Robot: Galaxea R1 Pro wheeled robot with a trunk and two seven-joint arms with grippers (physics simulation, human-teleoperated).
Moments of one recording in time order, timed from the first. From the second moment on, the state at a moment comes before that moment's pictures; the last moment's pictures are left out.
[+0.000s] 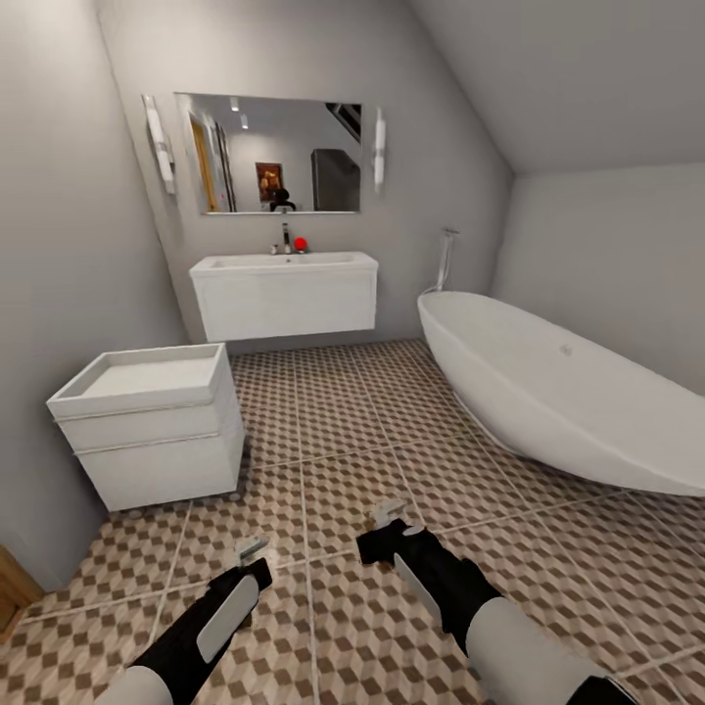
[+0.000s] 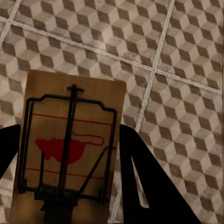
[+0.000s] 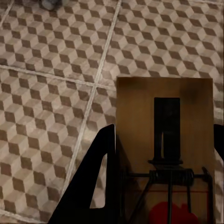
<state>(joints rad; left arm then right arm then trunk) -0.51 0.02 -0.42 -0.75 0.91 0.24 0.65 -0.71 0.13 0.53 -0.56 -0.23 0.38 0.03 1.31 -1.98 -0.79</state>
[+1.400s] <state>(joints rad) -0.50 0.02 -0.43 -0.79 0.89 0.25 0.65 -0.40 -0.08 0.48 -0.76 -0.22 0.18 0.08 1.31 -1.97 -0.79</state>
